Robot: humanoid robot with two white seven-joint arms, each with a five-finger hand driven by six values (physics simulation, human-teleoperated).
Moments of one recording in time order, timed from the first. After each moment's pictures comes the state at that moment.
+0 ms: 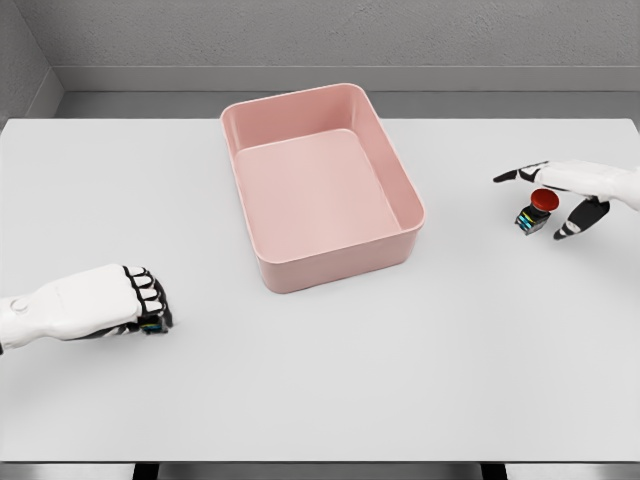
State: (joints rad) left arm -0.13 1.13 -0.52 -1.76 -0.58 -0.61 -0.05; right arm -0.84 -0.87 0.91 -1.00 0.12 -0.55 0.49
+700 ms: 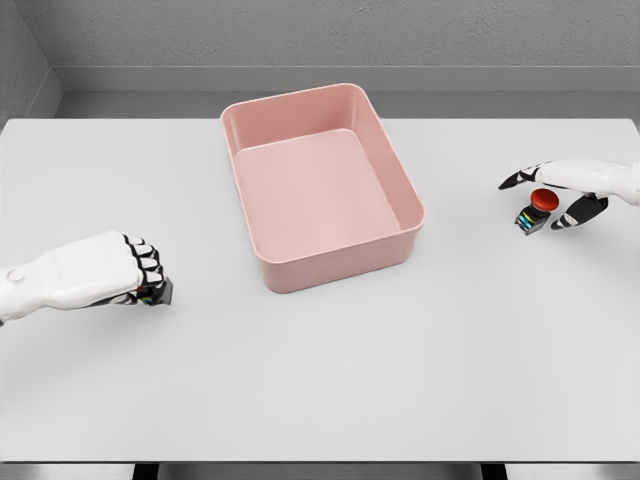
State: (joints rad) left arm -0.22 1.11 -0.51 -1.76 -0.57 -0.61 -0.05; right arm -0.87 -0.84 0.91 -0.94 0.19 -0.56 0.49
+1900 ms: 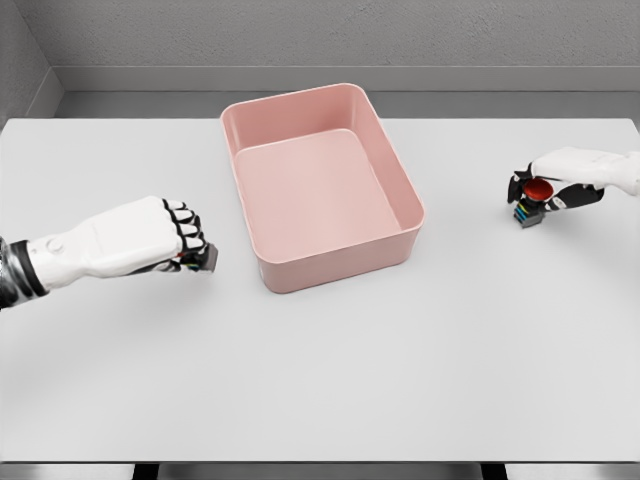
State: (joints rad) left arm -0.35 0.96 -0.54 -1.76 -0.57 -0.61 -0.06; right arm -0.90 -0.84 0.91 -0.96 0.19 -0.61 0.53
